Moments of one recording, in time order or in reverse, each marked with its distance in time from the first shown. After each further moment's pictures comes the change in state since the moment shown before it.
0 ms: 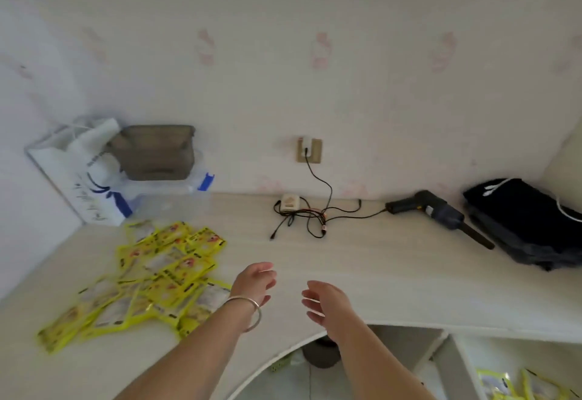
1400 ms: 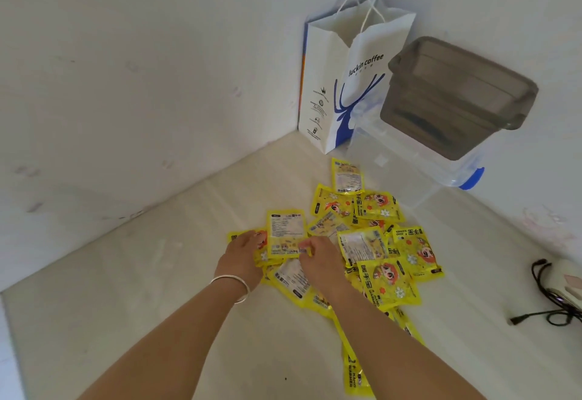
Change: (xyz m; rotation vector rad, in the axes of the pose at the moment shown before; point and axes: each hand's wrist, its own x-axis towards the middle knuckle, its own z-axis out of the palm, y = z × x) left_hand 0.113 -0.103 -0.396 0.729 0.469 -0.240; right_hand 0.105 0.087 0.441 -1.292 -0.595 -0.487
